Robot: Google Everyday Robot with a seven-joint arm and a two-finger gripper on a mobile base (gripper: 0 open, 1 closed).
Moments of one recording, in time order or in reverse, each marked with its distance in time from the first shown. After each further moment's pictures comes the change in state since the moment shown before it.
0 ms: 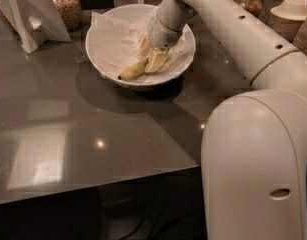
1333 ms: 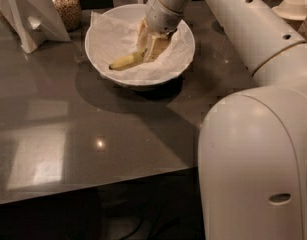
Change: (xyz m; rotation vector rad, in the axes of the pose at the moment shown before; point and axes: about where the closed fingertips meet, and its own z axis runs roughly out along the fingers) arm -0.028 -0.010 -0.050 0.038 -0.021 -0.037
